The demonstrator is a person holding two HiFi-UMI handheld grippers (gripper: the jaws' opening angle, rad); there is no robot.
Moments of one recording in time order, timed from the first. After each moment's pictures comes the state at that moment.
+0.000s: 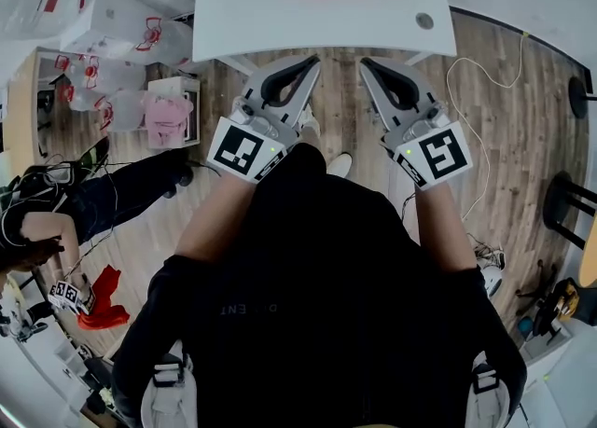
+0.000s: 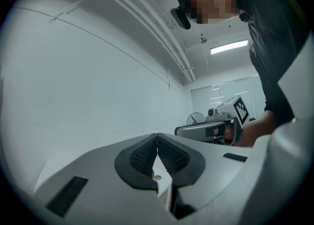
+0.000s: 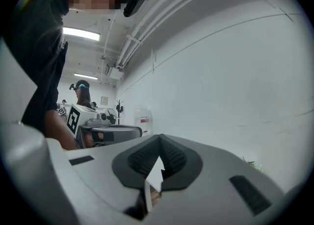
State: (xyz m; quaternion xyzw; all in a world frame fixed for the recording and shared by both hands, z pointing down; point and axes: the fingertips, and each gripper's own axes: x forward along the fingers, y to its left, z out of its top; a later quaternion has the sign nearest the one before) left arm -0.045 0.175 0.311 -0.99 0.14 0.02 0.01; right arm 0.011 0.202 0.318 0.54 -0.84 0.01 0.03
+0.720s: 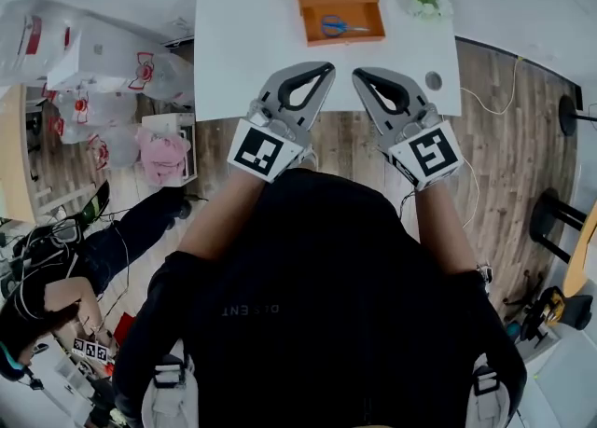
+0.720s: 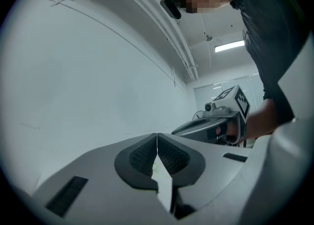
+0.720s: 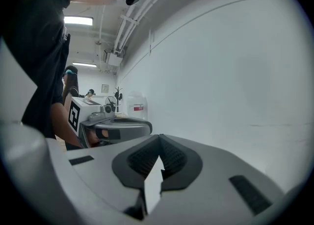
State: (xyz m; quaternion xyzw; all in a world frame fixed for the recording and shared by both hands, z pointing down) left arm 0.014 -0.021 0.329 -0.99 0.13 0.02 0.01; right arm 0.041 -0.003 0.341 0.52 -0.85 0.03 0.10
